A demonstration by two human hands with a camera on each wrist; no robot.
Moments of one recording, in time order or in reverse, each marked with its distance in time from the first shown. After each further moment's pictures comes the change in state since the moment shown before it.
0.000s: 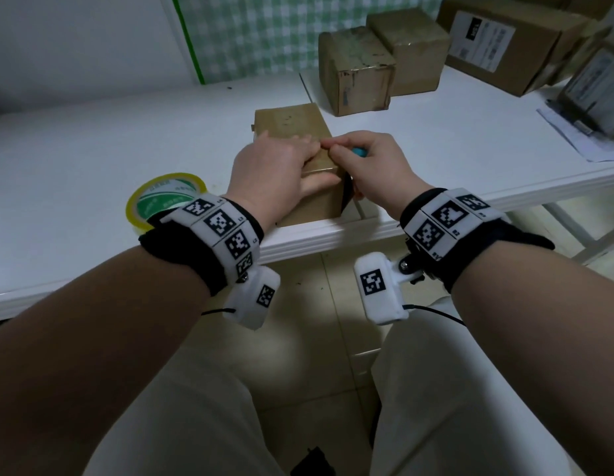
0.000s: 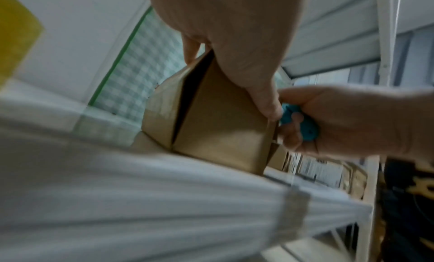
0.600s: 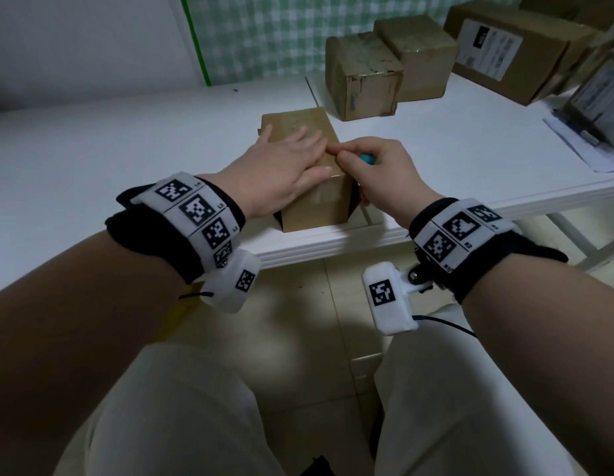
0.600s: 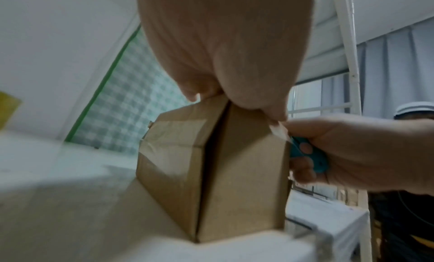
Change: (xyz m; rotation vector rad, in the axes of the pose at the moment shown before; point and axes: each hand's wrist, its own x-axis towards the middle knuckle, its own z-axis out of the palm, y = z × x) left_hand 0.008 -0.023 -0.016 -0.005 -0.330 0.143; right_hand -0.003 -0.004 0.001 -0.030 0.013 -0.032
